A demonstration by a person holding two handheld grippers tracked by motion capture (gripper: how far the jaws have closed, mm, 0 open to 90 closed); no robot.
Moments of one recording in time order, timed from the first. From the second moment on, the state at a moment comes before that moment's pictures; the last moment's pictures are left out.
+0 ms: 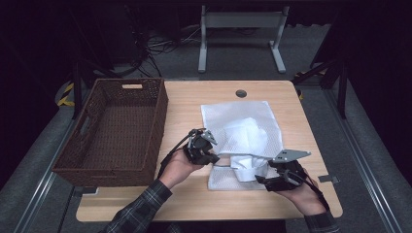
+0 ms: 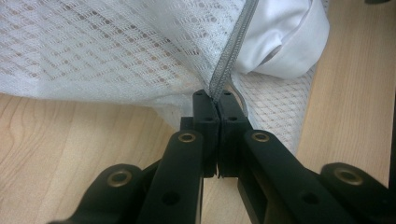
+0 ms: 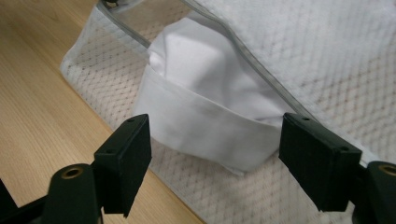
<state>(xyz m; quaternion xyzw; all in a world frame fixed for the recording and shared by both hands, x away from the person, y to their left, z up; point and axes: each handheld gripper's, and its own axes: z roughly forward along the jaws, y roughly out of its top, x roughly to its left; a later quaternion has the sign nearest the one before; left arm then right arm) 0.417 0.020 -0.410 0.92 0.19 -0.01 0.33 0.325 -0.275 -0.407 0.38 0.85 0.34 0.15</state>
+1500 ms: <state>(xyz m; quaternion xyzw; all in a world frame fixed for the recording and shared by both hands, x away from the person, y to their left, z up) 0.414 0.013 -0.413 0.93 0.18 -0.01 0.32 0.361 -0.205 -0.429 0.36 0.85 0.36 0.11</state>
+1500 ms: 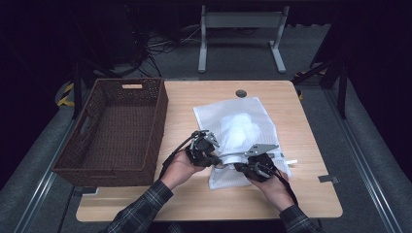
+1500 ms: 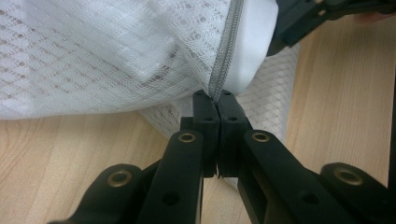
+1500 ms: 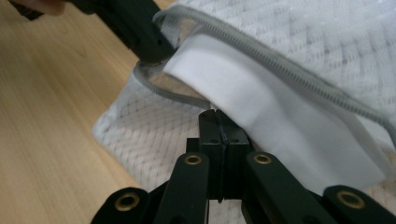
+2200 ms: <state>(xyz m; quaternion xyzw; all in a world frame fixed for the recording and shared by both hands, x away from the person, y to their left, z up) 0.413 0.011 -0.414 0.93 0.17 -0.02 0.31 0.411 -0.216 -0.435 0.40 0.84 0.35 0.14</state>
